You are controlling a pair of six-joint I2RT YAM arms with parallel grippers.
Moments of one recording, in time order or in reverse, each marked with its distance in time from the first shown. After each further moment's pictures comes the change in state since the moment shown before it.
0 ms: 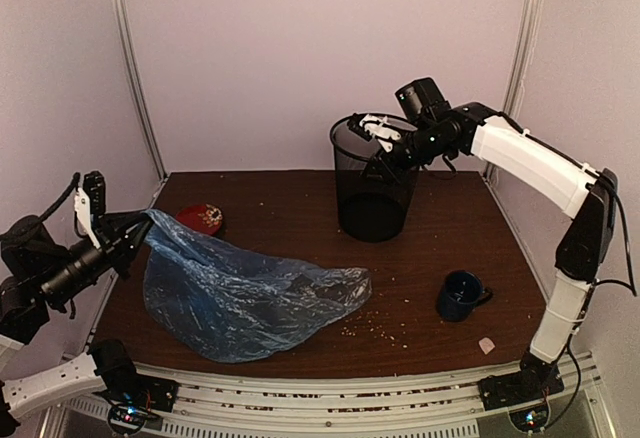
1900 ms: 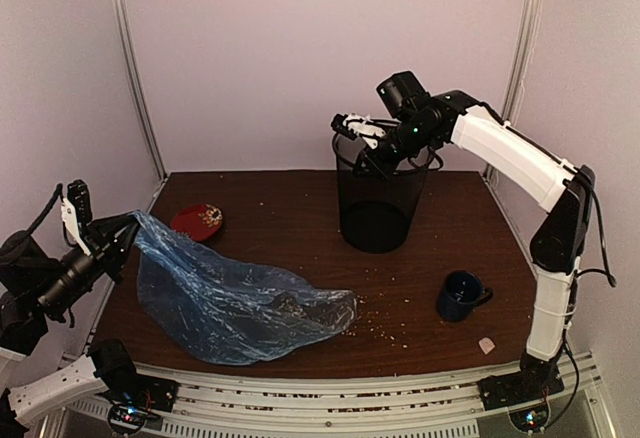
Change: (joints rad) left arm 0.000 -0.117 -0.060 0.023 -0.071 -0.003; right arm 0.039 0.156 0.255 -0.170 0.000 -0.033
